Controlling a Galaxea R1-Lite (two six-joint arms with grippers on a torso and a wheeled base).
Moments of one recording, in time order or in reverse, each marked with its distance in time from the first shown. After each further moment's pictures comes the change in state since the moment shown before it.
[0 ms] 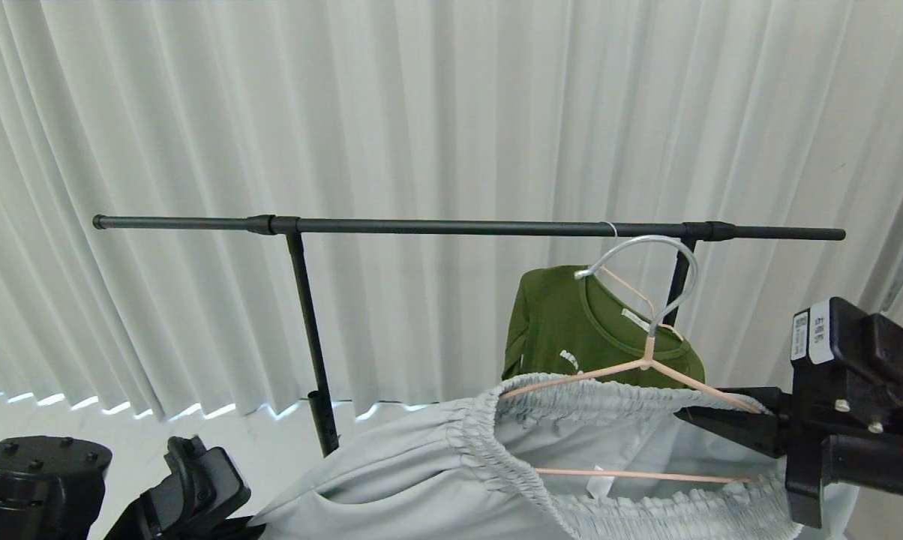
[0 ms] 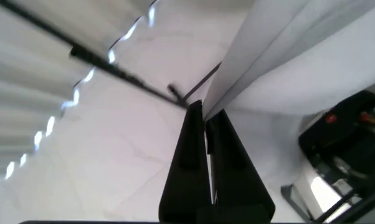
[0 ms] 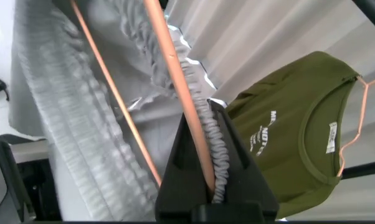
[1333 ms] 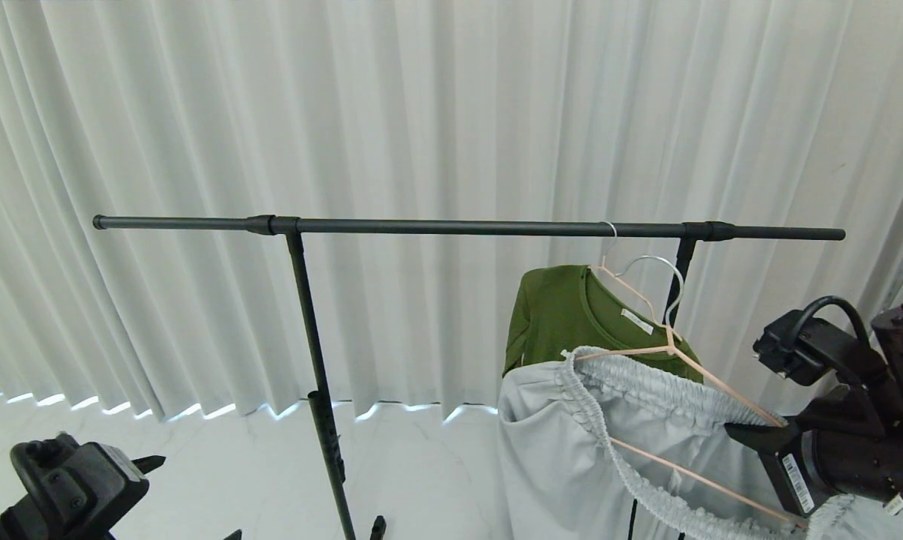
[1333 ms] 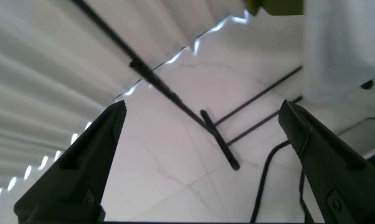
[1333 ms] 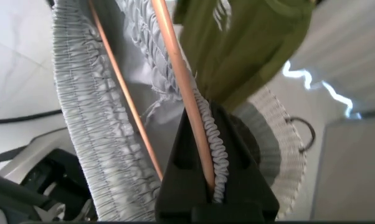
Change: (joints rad) left arm 0.138 -0.274 0.033 -0.002 0.009 -0.012; right arm -0.007 0.066 -0.060 0.322 -0.477 0.423
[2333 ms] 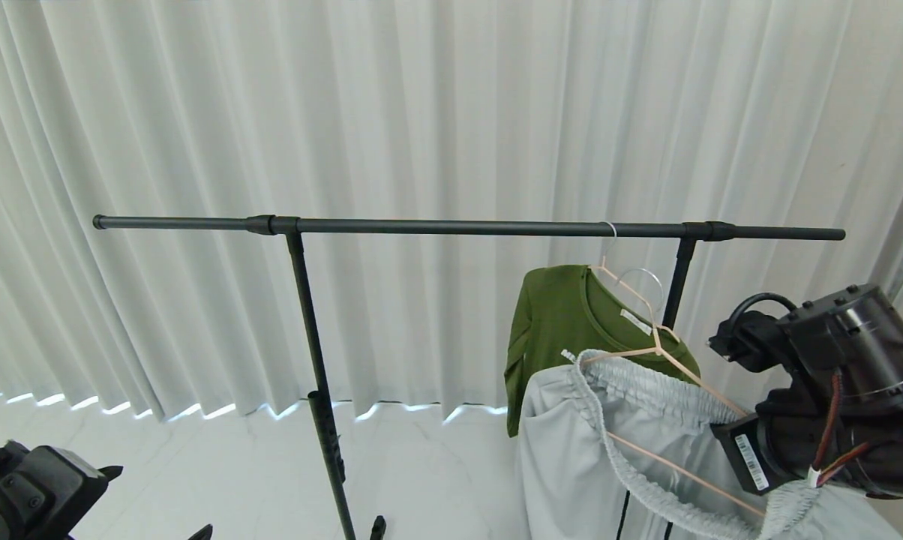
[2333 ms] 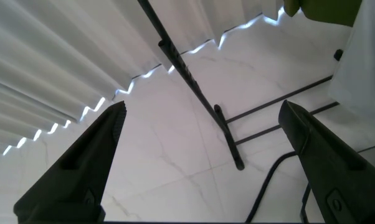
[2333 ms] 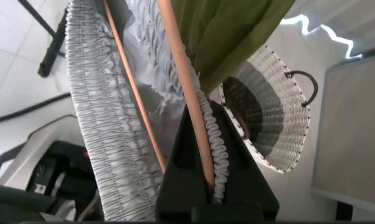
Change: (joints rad) left arm 0.119 -0.057 0.032 0.000 -0.006 -0.035; right arm 0.007 0.153 -0.113 0.114 -0.092 0.159
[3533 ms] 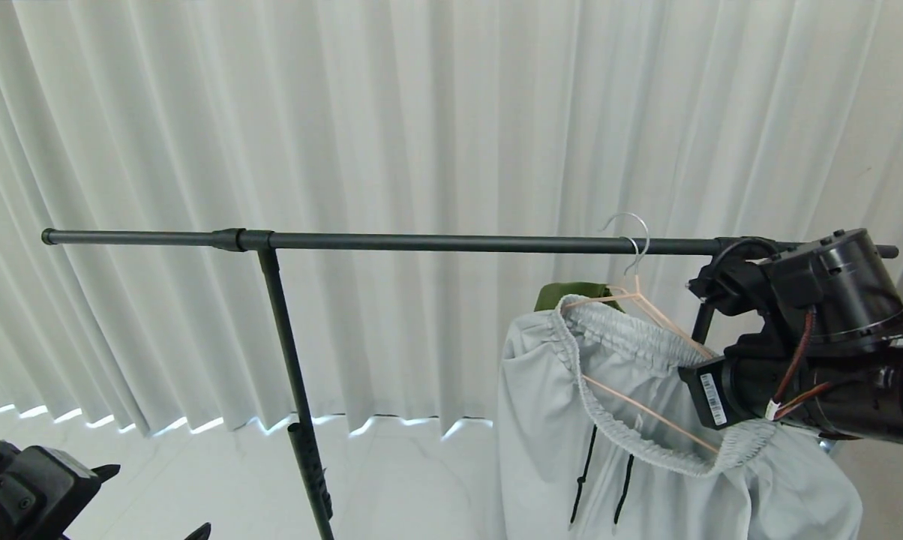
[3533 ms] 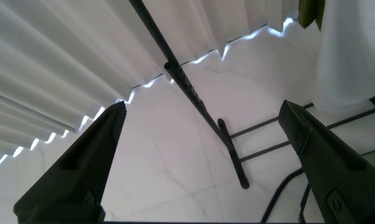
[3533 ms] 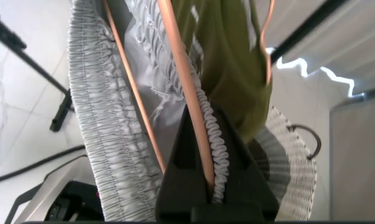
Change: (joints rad) left arm -0.001 -0.017 -0.001 0.000 -0.004 -0.008; right arm 0.002 0.059 -0.125 -0.084 -0.008 -0.002
